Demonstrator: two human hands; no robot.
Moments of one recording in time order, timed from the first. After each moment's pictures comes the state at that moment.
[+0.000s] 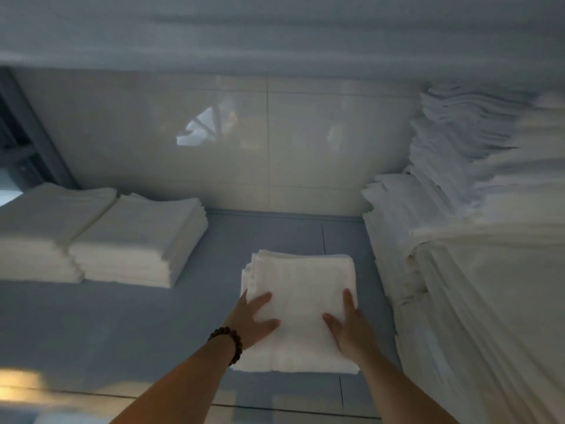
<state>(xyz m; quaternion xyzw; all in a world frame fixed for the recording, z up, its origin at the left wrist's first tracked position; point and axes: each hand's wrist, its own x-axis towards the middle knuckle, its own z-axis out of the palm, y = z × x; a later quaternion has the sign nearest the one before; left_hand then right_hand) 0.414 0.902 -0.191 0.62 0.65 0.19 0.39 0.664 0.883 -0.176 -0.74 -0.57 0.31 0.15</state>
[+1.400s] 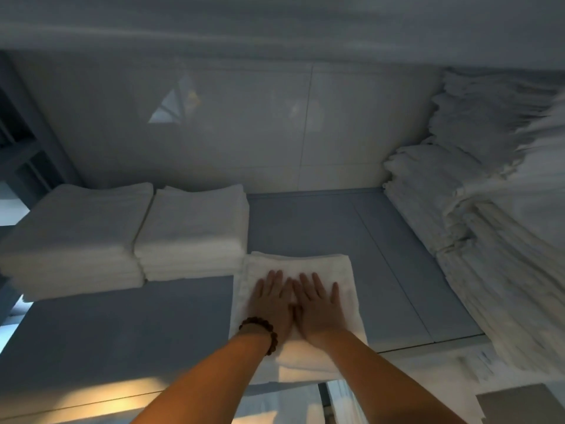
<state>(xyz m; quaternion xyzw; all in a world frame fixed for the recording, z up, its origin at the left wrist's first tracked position) 0.235 0.872 -0.176 0.84 0.53 0.01 0.11 0.360 0.838 -0.155 -0.70 -0.70 0.12 -0.05</state>
